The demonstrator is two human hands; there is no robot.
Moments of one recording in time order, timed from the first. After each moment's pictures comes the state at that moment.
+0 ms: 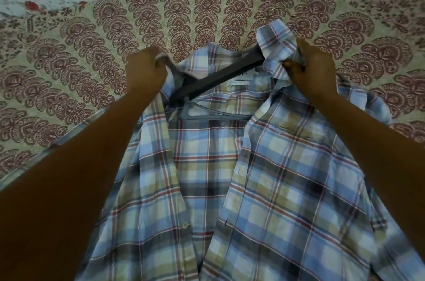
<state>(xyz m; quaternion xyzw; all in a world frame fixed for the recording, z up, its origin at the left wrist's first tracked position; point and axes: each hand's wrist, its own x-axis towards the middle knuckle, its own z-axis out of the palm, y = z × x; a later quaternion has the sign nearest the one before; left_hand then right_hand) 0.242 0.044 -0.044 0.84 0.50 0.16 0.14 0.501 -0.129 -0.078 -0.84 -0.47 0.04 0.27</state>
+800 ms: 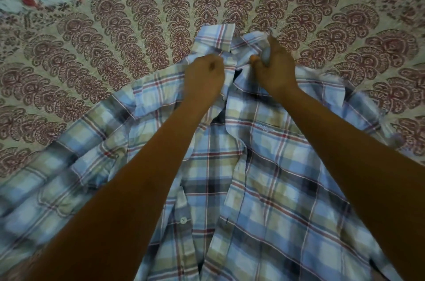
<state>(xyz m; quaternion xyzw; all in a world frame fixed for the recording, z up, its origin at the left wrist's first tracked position) 0.306 -0.030 -0.046 0.76 0.49 0.19 0.39 0.453 -0.085 -0.093 -0.86 -0.40 0.13 0.28</state>
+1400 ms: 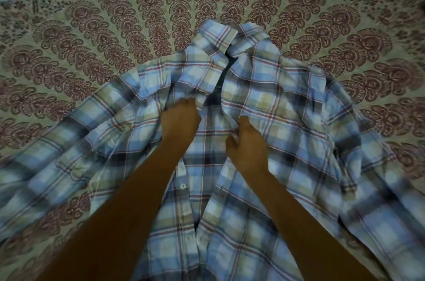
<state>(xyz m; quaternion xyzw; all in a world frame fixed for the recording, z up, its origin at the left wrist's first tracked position) 0.216 -0.087 -0.088 0.87 0.48 -0.06 0.07 0.305 -0.214 -0.090 -0.86 -0.38 0.22 0.27</state>
